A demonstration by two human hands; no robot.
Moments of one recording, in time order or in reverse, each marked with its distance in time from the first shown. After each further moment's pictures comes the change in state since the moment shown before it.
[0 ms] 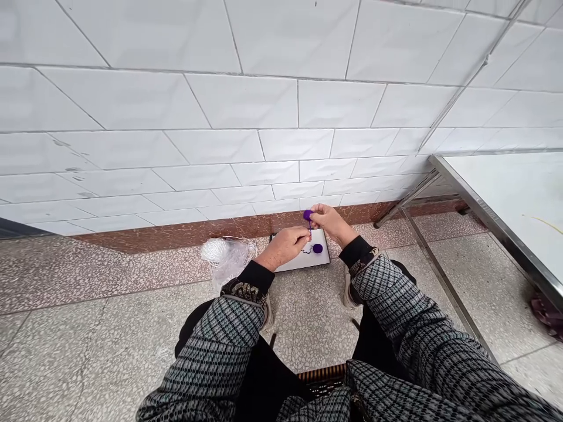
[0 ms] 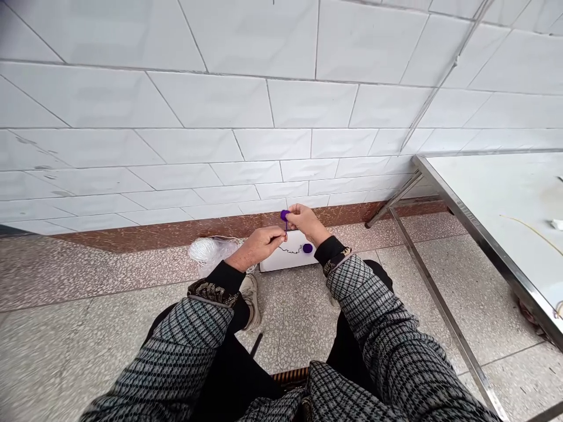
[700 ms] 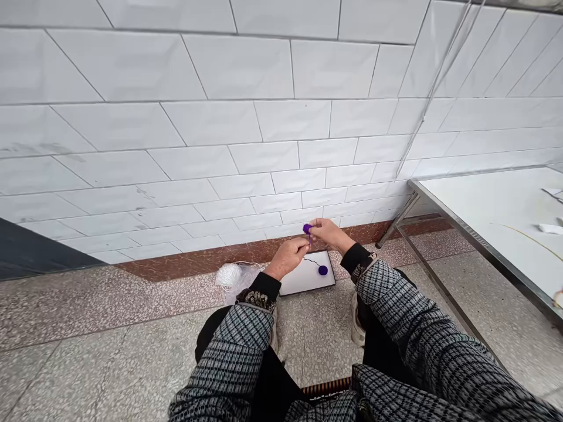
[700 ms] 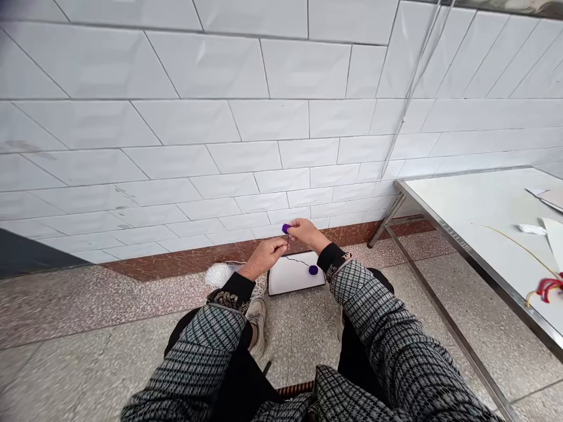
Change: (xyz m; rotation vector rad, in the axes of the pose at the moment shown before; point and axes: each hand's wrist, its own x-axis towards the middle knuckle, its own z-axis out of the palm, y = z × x) left_hand -0.004 0.035 -0.021 0.002 0.116 -0.027; right_hand -0.030 -0.042 0.007 -0.015 -0.083 -0.058
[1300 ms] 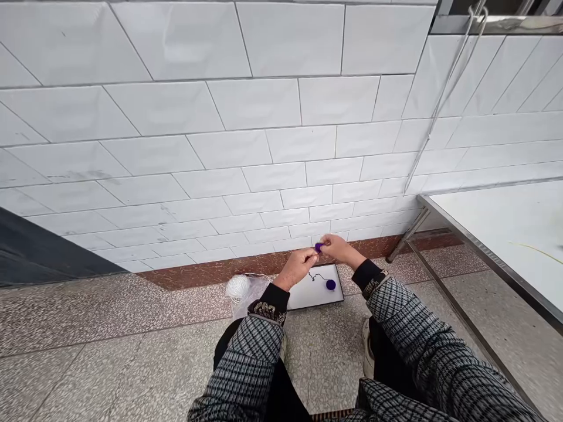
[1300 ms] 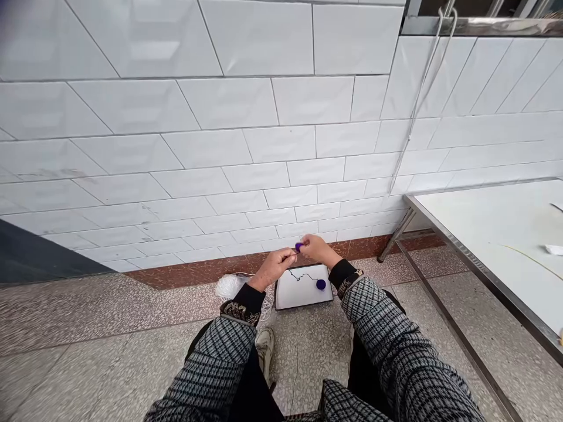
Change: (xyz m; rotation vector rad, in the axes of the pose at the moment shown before) left_hand 0.014 0.015 -0.008 -0.151 -0.016 -0.085; right_hand 0.004 0.000 -0.019 -0.199 -0.005 0.014
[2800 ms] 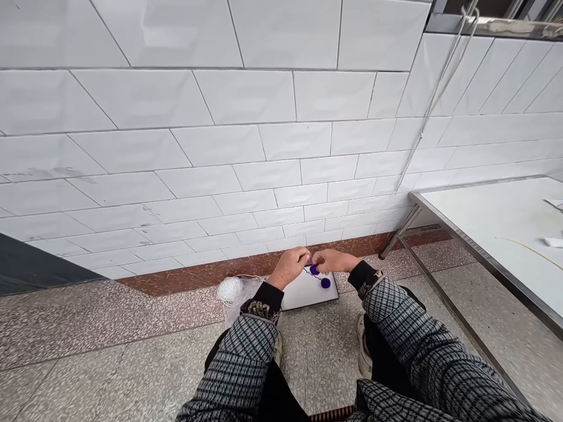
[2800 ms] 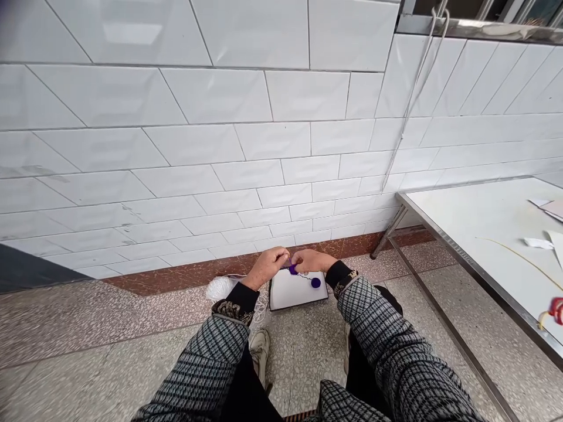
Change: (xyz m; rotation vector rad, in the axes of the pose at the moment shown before) left_hand 0.004 -0.022 -0.002 0.143 0.026 0.023; right_hand -0.011 0.017 -0.001 -0.215 -0.329 0.052
